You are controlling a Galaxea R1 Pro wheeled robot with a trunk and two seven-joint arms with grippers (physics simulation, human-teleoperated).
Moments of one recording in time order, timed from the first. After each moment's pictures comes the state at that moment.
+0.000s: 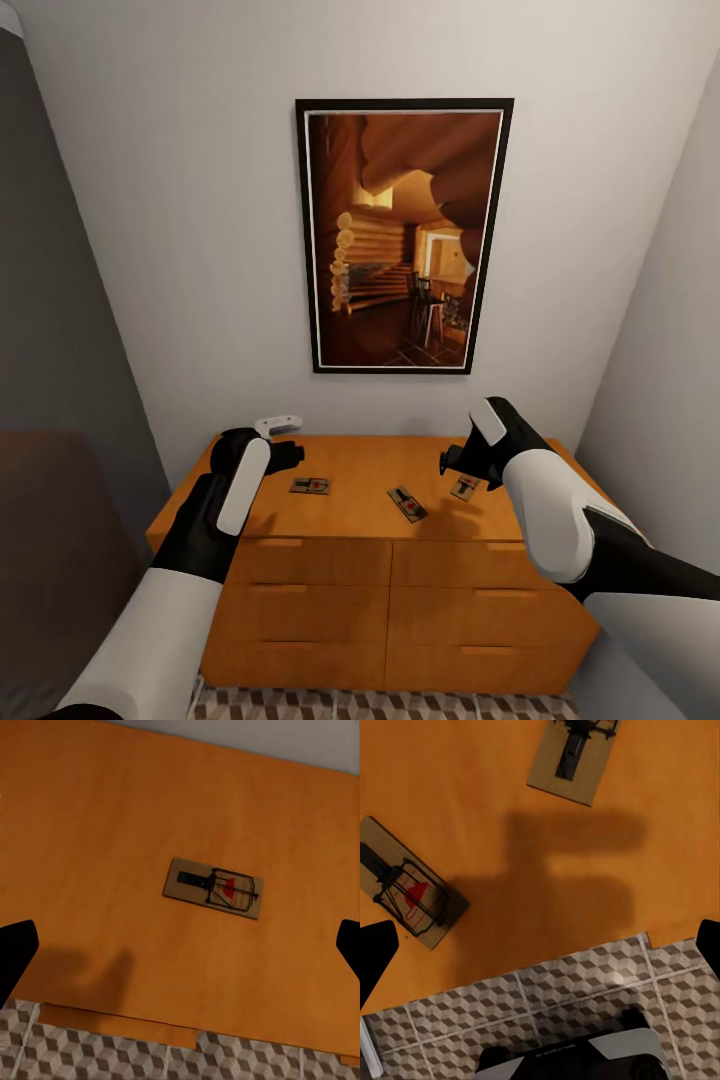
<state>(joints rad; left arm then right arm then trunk) -0.76 -0.14 -0.11 -1.25 0.50 1.01 0.63 -1.21 0.09 -0.46 -0.36 -0.17 1.04 -0.54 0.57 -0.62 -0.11</state>
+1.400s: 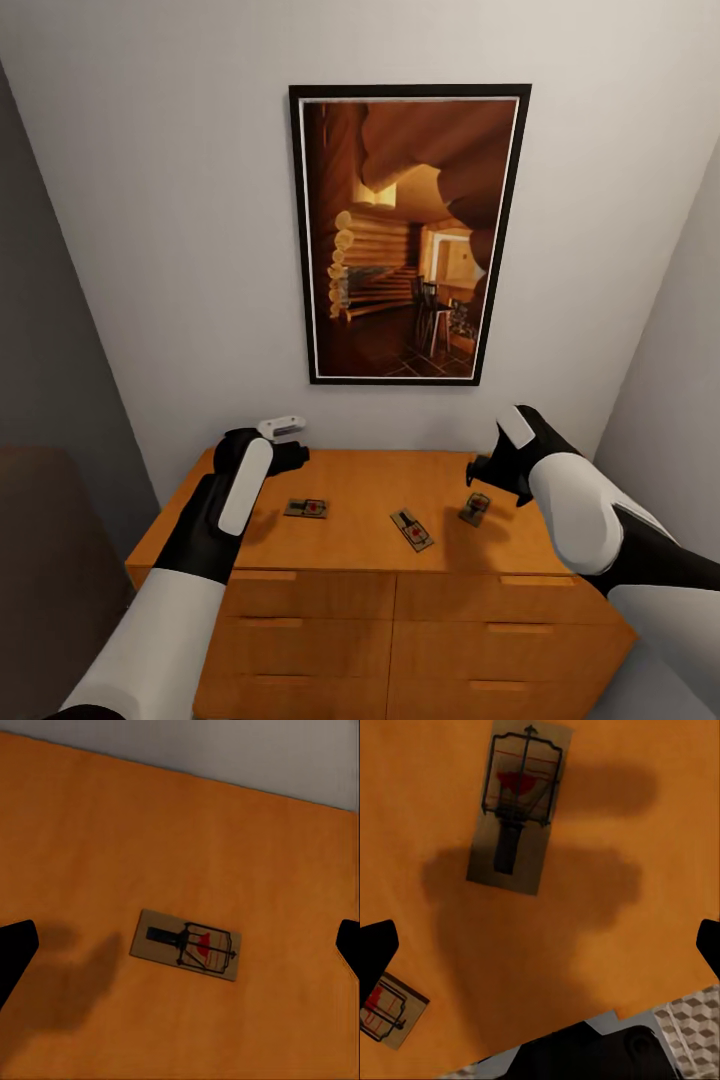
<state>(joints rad) -0.75 -0.15 -0.11 -1.25 0.54 1.01 0.63 -1.21 0.00 -0.53 -0.30 -0.20 1.03 -0.62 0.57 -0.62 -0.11</state>
